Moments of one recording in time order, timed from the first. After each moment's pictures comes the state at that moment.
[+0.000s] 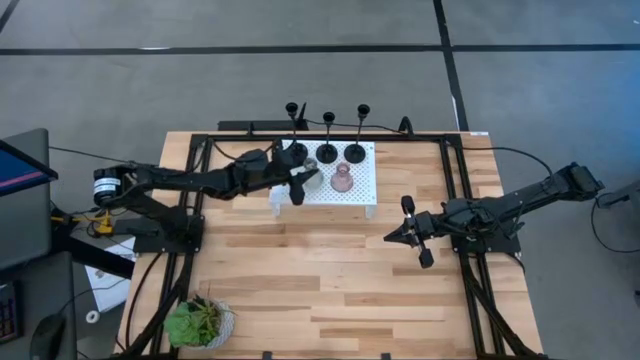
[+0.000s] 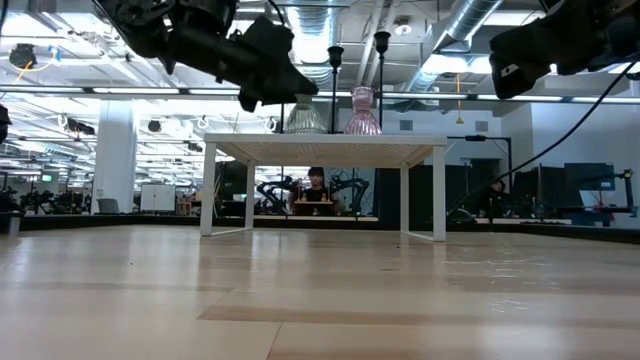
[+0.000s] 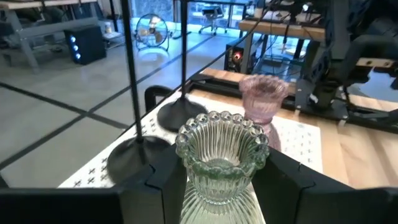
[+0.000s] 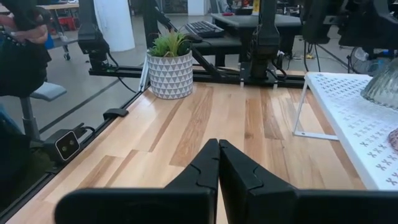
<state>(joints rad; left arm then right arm) 0.25 1.21 0.71 0.50 -0.14 -0.01 0.27 0.72 0.25 0.32 0.05 0.03</state>
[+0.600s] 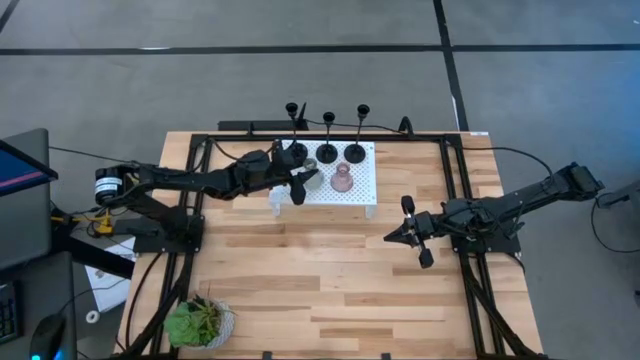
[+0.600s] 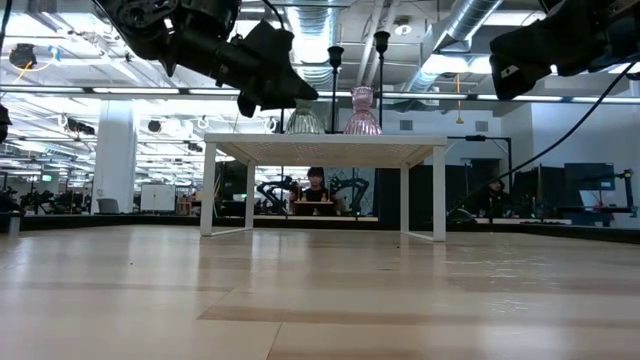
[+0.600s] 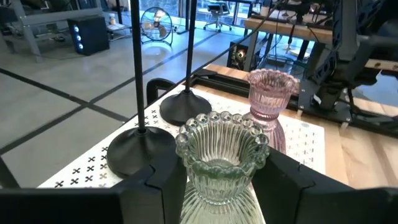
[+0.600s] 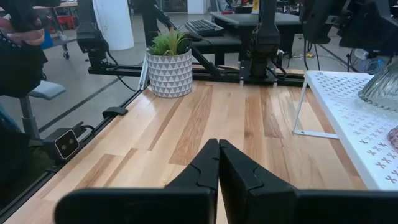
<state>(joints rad) 0.25 1.22 0.71 0.49 -0.15 -0.06 0.27 0.72 0.25 0.31 0.06 0.03</state>
